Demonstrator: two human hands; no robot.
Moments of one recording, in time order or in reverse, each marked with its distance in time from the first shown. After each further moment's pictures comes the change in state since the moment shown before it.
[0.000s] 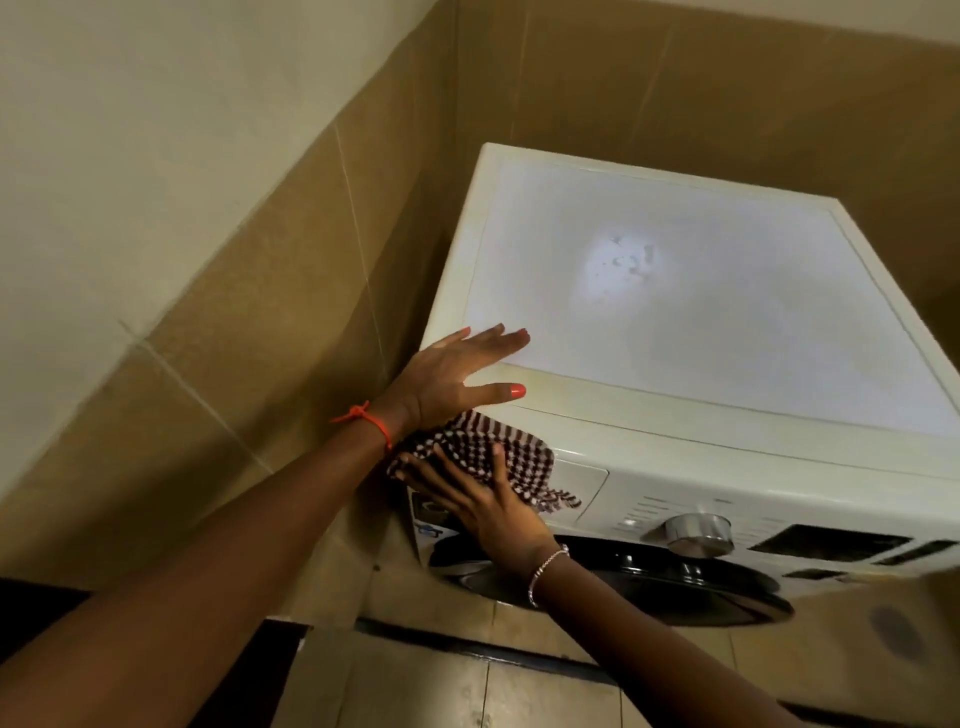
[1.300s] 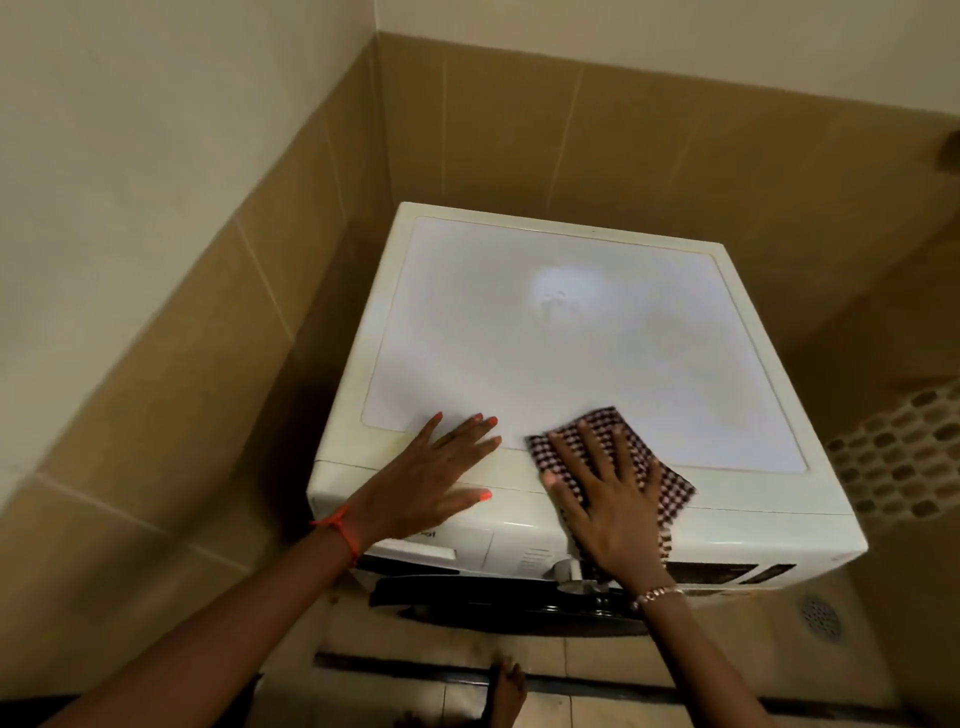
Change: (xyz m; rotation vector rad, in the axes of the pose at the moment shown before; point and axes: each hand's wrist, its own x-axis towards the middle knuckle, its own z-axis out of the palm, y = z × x) left_hand 0.022 0.052 0.049 0.418 -0.049 0.207; right_hand -0.117 0.174 0.000 0.948 -0.369 0.880
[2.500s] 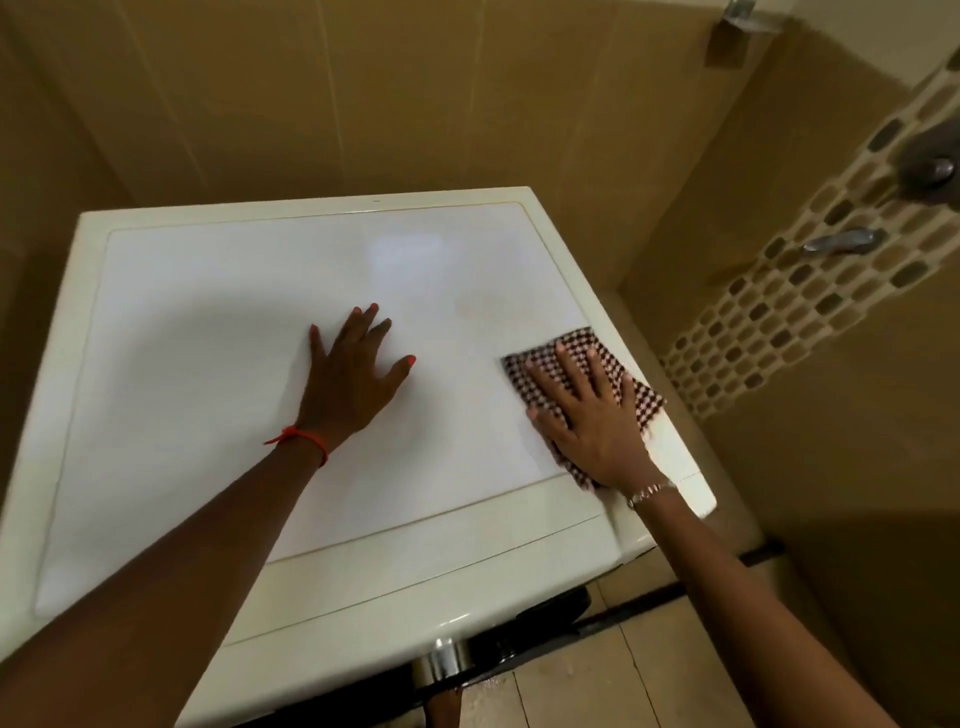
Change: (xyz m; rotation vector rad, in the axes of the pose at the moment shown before) left_hand 0.247 0.003 0.023 -0.102 0.202 -0.271; right_hand 0.078 0.182 -0.040 -0.107 -0.063 0.215
